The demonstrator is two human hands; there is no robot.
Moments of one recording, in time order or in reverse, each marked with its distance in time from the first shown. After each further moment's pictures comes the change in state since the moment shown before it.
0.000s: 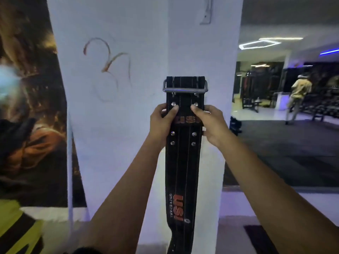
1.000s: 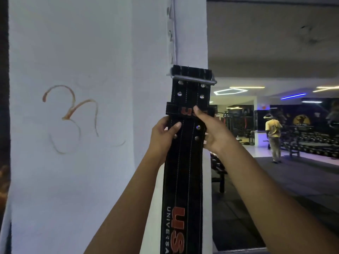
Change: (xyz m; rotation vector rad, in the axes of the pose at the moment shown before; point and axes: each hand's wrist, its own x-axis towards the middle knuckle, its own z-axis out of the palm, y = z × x) left_hand 0.149 -0.001 0.122 -0.032 -0.226 0.247; right_hand 0.161 -0.062 -0.079 0.180 0.030 -0.037
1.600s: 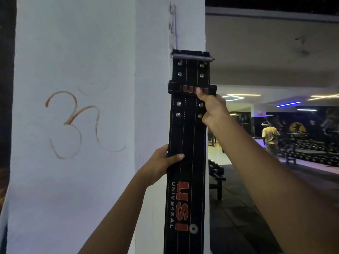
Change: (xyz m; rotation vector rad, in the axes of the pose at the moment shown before) left_hand -0.025 -0.015 -0.028 0.019 -0.367 -0.262; right_hand 0.003 -0.070 0.028 0.090 0.134 -0.161
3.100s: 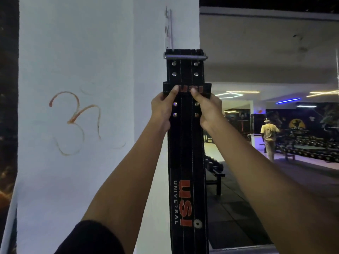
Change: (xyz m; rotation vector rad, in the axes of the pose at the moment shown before) left_hand 0.040 0.120 0.039 -0.248 0.435 0.242; right_hand -0.034 -0.008 -0.010 -0.015 -0.039 -0.161
